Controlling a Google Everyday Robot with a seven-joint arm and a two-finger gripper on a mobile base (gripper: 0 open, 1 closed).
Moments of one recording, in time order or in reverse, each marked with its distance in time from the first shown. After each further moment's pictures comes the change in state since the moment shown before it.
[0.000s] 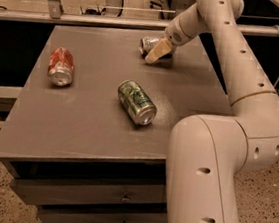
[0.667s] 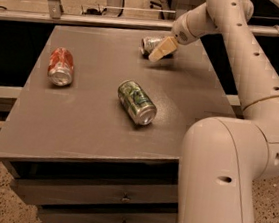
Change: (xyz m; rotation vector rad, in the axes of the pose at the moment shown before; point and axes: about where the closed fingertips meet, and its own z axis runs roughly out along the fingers) arm -0.002 -0.010 -0.021 0.050 -0.077 -0.008
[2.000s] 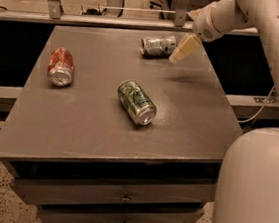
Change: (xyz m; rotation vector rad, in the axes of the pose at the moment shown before) arm 0.012 0.008 -0.084 0.054 0.021 -0.182
